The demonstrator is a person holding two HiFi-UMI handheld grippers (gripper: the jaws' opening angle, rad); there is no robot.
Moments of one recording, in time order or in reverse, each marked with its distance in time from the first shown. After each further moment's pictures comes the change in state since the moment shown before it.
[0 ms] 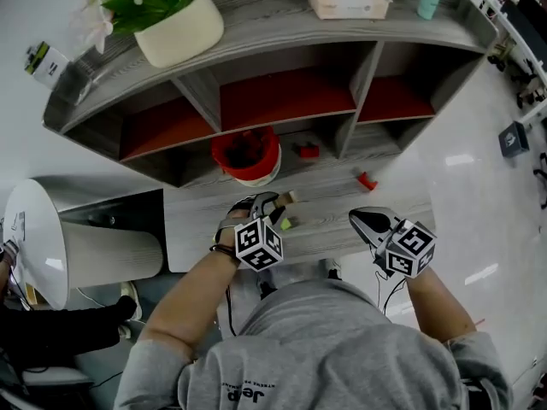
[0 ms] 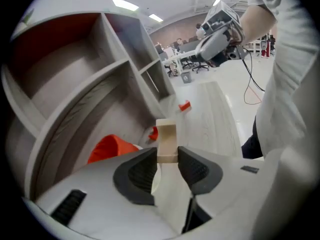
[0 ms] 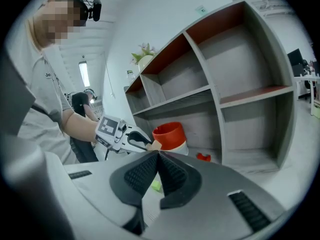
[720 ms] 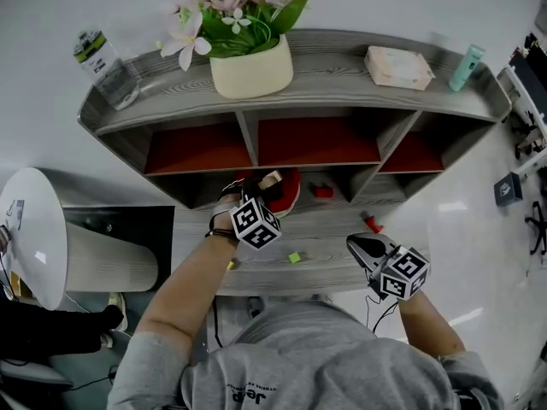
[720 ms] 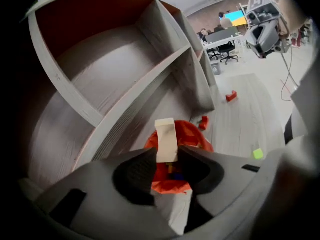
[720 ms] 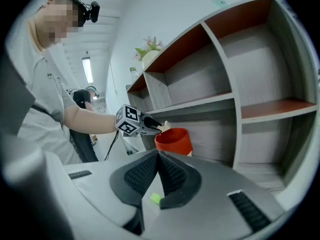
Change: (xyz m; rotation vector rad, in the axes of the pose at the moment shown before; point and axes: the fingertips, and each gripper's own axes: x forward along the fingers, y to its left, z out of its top) left arm -0.018 0.169 -0.046 -0.103 0.080 0.296; right arm 0.050 0.017 0.046 -0.064 0.012 0.021
